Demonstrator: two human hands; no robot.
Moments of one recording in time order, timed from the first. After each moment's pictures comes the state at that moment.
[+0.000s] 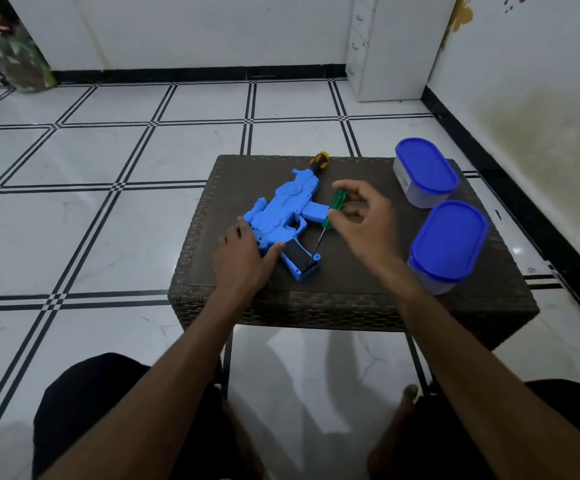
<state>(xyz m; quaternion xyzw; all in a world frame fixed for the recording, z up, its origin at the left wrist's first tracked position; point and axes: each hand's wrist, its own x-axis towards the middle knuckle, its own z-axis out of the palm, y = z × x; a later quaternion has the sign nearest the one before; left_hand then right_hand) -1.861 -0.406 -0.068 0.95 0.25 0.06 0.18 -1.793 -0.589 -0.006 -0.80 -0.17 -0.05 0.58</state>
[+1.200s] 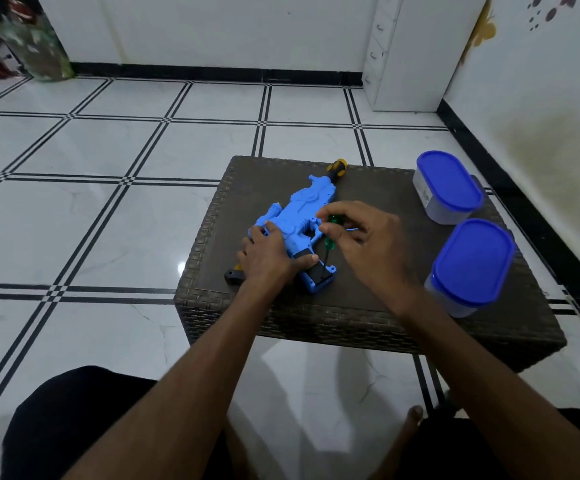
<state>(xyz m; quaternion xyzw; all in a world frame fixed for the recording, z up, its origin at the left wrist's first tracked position) -1.833 -0.417 -0.062 0.92 0.27 -0.01 0.27 -1.807 -0.575 -0.001 -0.79 -0.33 -0.09 0.51</state>
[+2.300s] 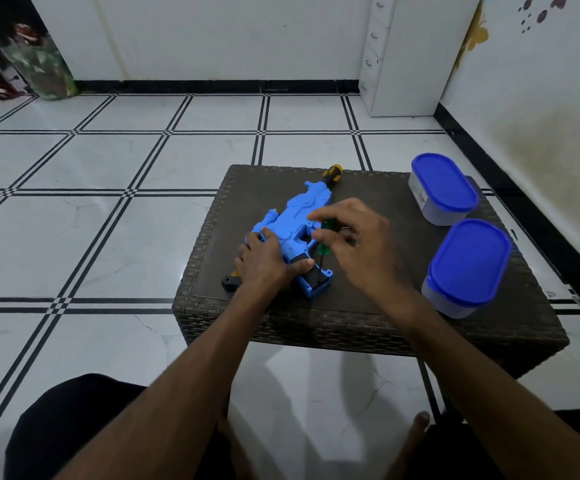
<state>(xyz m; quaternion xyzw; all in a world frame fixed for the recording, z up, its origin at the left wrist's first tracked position) -1.833 -0.416 -0.061 0.93 0.27 -0.03 0.25 -1.807 -0.572 -0.001 -0.79 -0.32 -0.07 0.52</state>
